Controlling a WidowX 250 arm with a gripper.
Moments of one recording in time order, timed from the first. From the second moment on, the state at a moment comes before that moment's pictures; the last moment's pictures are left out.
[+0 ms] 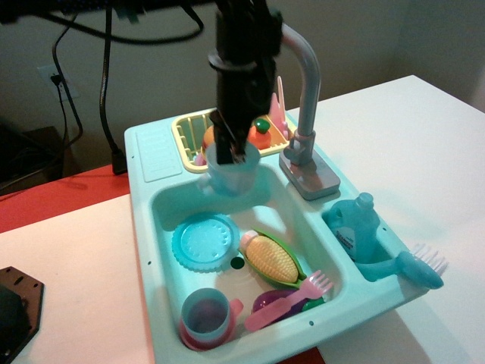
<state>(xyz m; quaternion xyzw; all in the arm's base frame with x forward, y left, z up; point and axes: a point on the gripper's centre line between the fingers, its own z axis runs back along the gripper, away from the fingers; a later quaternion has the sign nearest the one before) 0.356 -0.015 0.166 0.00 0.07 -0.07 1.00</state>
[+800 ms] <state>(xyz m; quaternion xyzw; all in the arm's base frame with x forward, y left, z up) 0.332 -0.009 0.085 0.03 0.14 -0.05 0.99</state>
